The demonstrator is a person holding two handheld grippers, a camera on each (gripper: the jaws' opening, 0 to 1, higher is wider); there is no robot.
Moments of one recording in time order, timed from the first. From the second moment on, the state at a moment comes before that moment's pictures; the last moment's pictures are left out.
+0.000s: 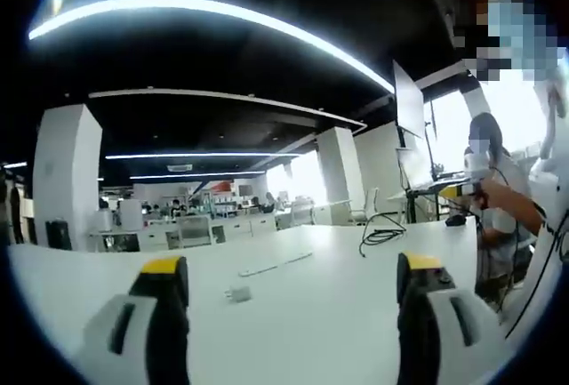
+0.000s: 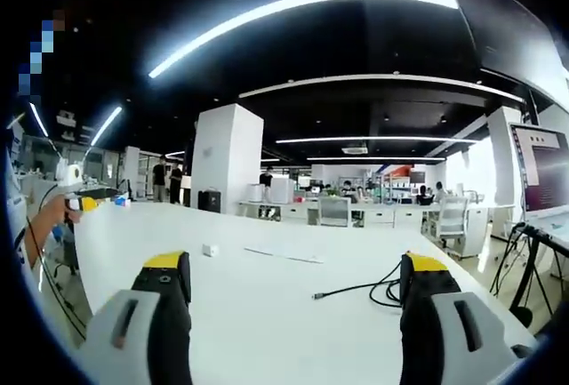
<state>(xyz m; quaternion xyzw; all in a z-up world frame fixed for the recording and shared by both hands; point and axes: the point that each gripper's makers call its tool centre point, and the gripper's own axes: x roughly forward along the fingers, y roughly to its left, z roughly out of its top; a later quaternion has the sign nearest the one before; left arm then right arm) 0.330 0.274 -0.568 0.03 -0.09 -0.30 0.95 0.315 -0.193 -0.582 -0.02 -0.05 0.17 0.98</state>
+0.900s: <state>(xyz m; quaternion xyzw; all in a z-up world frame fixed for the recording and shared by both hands) 0.326 0.281 -0.563 0.03 -0.09 -0.29 0.95 0.309 -0.197 -0.581 -0.02 -0.05 0.16 0.99</state>
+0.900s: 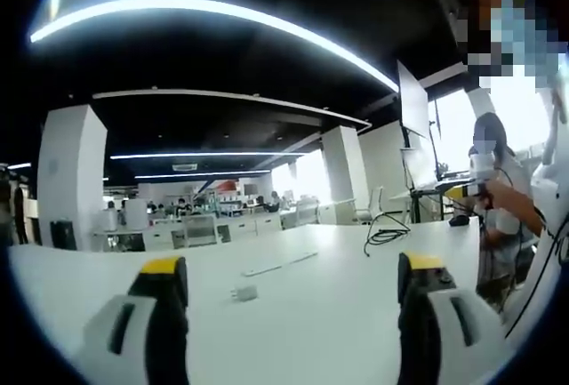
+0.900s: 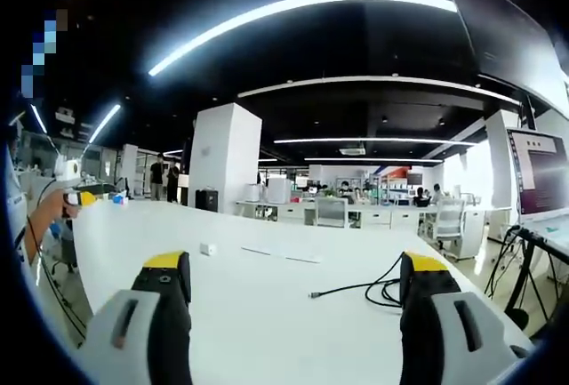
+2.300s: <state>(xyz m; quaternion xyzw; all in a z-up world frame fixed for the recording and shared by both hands) 0.343 0.268 -0.563 0.09 -0.06 -0.31 0.95 0.303 -0.191 -0.581 -0.03 -0.06 0.16 0.98</state>
